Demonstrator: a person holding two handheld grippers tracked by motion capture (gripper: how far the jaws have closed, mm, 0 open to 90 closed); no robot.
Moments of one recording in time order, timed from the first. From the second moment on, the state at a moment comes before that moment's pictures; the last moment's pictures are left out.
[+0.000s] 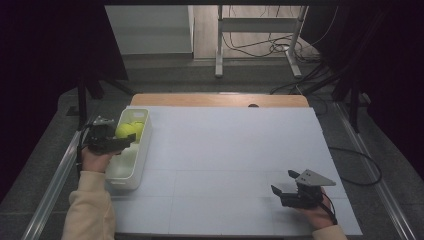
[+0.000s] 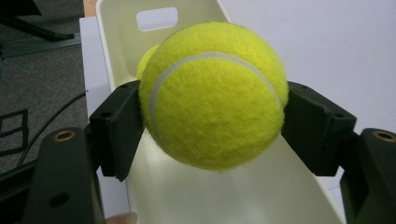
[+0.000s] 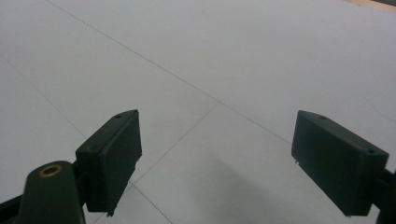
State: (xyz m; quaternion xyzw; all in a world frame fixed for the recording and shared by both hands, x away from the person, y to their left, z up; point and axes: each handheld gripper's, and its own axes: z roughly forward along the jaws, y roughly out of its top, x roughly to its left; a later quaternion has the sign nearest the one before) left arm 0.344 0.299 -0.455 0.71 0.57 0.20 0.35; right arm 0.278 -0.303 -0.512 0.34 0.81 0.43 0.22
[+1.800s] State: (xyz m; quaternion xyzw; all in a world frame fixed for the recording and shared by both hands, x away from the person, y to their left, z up) left arm 0.322 0.244 -0.425 0.73 0.46 0.16 0.49; right arm 0.278 -0.303 -0.510 0.34 0.80 0.44 0.21
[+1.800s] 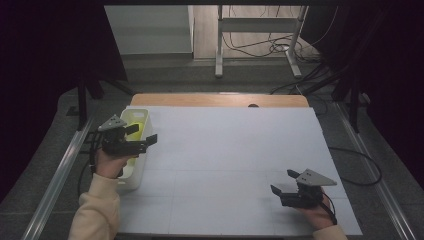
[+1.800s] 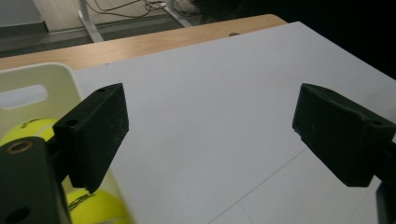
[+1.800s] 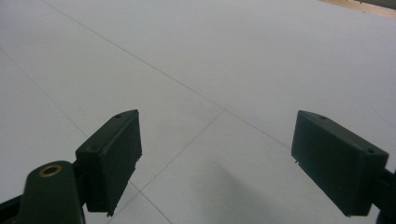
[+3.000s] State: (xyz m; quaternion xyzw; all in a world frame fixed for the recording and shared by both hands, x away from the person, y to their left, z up) left arm 0.278 0.180 -0.455 0.76 0.38 0.11 0.51; right arm 0.272 -0.298 -0.510 0.34 0.80 0.44 0.21
